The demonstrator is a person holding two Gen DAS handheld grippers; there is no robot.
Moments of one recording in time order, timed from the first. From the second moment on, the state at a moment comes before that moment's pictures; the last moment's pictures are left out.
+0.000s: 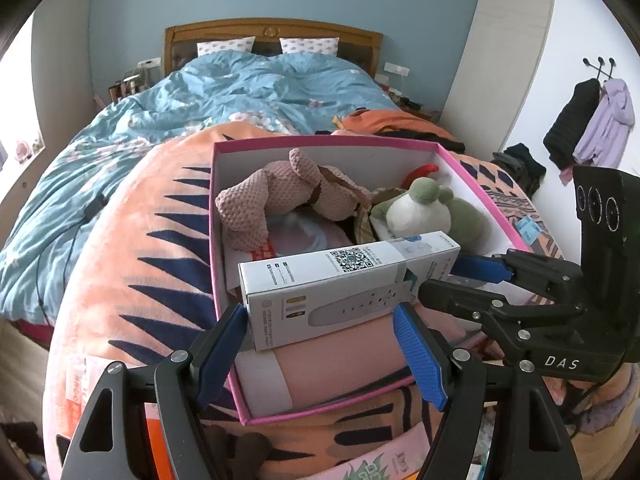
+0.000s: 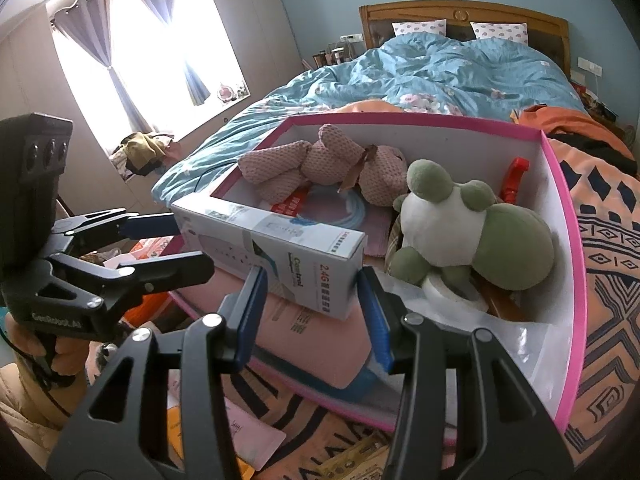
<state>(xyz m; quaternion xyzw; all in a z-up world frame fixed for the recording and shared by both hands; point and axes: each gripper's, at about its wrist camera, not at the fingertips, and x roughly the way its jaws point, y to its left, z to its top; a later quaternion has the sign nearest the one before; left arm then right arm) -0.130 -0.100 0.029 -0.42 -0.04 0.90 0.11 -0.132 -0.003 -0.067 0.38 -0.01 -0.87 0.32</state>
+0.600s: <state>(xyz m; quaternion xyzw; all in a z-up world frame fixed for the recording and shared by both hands) -0.150 -0.092 0.022 -0.43 -0.01 0.90 0.08 -0.160 -0.015 -0.076 0.40 0.01 -0.87 0.29</state>
